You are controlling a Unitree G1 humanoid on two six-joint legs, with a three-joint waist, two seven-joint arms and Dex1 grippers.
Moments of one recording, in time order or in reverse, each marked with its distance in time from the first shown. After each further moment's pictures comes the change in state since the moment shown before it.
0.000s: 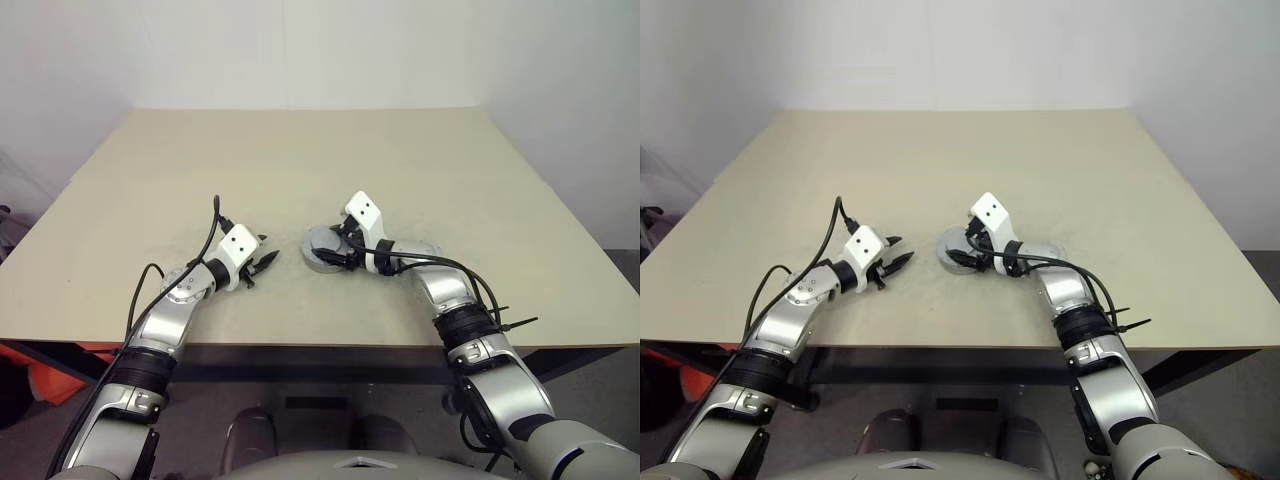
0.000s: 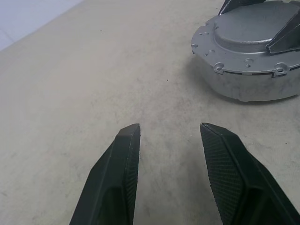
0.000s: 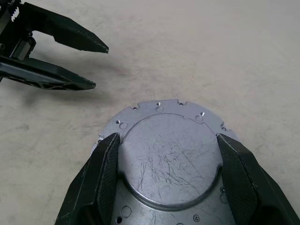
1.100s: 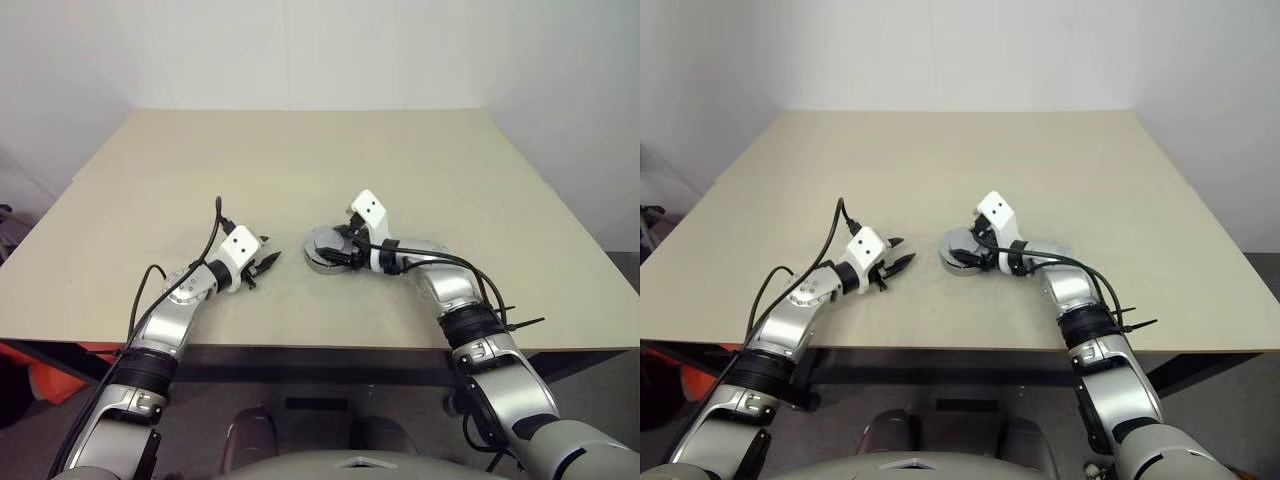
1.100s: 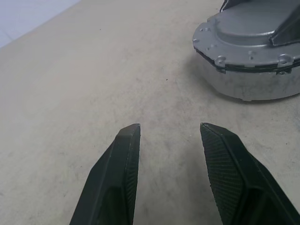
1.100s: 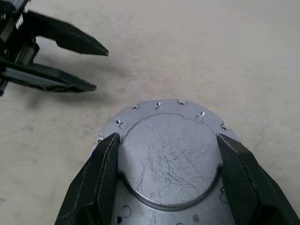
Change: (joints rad) left arm 0.003 -0.008 -0.004 0.000 0.001 0.003 0.000; right arm 0.004 -0.021 -0.008 -0.012 0.028 0.021 0.024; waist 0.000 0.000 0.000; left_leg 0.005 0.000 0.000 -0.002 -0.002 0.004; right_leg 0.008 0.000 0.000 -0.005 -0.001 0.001
